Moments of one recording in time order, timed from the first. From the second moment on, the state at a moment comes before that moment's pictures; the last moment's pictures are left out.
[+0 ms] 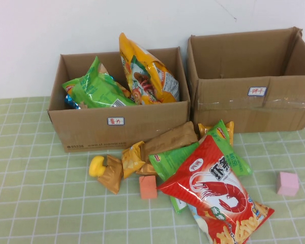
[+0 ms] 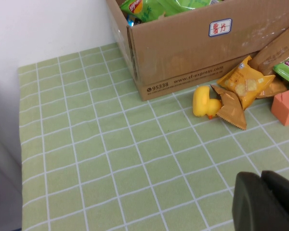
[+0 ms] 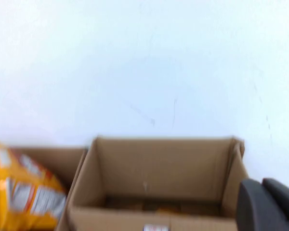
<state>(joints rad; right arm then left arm) 0.29 1.11 -1.21 -0.40 0.46 0.43 -0.25 0.07 -0.41 0.07 0.80 -0.04</state>
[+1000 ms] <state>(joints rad) 0.29 0.23 -0.40 0.11 0.69 -0.14 -0.25 0.07 -0.41 0.07 0.80 -0.04</state>
